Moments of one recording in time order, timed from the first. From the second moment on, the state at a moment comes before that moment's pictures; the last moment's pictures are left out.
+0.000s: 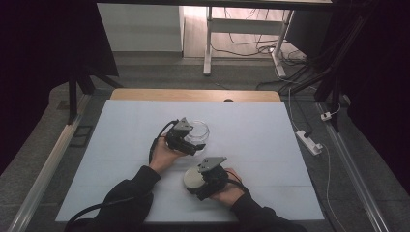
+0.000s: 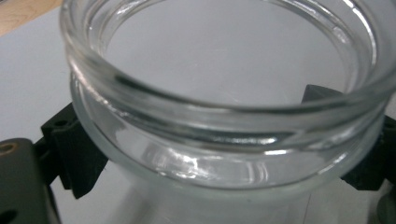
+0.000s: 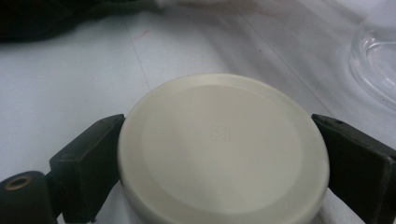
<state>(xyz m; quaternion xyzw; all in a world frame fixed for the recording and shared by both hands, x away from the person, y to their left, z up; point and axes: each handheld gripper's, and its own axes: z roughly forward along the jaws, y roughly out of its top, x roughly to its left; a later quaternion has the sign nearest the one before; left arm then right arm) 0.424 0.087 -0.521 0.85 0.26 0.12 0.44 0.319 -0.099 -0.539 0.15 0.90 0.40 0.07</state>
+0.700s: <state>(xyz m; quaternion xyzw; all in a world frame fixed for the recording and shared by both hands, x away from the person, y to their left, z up) 0.424 0.090 -0.519 0.84 0.26 0.11 0.46 0.322 -0.100 -0.539 0.17 0.90 0.40 0.06</state>
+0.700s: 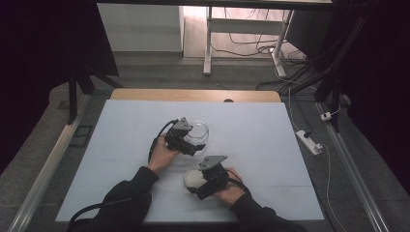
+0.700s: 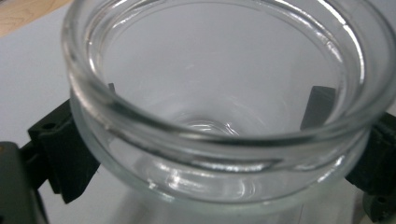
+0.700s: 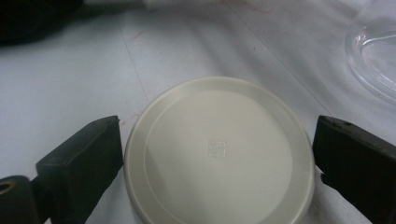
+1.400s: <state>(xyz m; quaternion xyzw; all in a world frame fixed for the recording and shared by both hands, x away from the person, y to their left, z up) 0.417 0.103 -0.505 0.84 0.28 0.09 0.46 0.321 -0.107 -0.528 0.18 0.88 0.44 0.06</state>
